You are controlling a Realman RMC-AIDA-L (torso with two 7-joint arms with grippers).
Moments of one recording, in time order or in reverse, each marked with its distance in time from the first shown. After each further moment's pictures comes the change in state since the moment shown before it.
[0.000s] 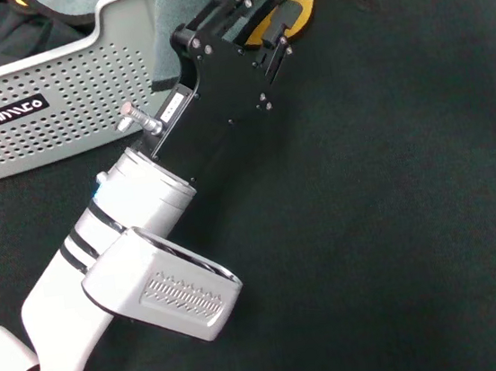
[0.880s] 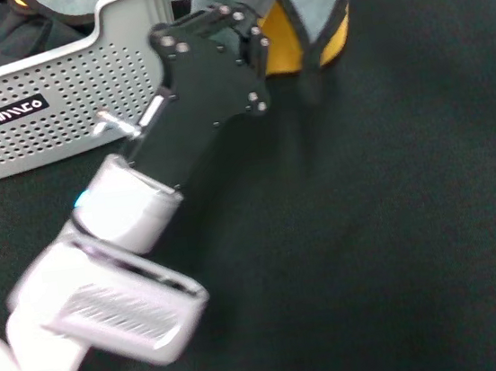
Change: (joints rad) left arm 0.016 0.004 0.009 -0.003 0.006 0.100 -0.186; right arm -0.076 0.000 0.019 0.023 0.000 -0.064 -0.001
